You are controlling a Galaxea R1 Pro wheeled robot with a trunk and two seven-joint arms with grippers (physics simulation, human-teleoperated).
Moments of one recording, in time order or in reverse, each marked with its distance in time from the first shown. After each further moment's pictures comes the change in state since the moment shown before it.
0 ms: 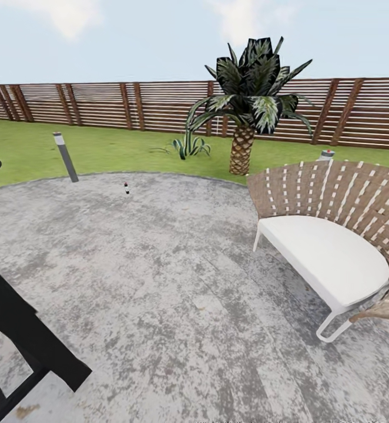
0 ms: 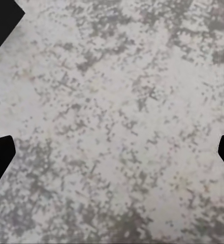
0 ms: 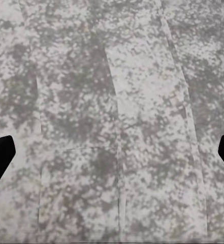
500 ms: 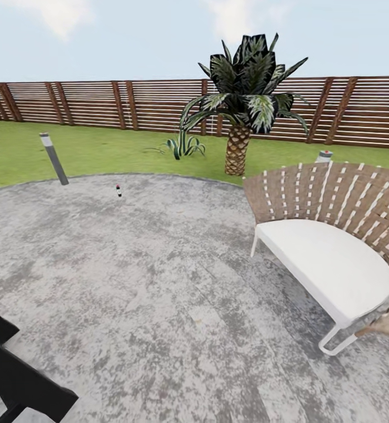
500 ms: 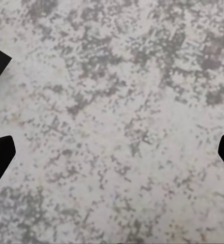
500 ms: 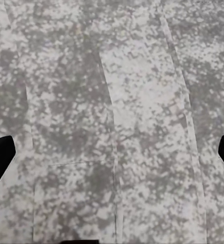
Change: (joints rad) left arm 0.000 0.002 0.000 0.000 0.000 0.002 0.001; right arm 0.000 0.000 0.005 0.060 0.004 -0.001 0.006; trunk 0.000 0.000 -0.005
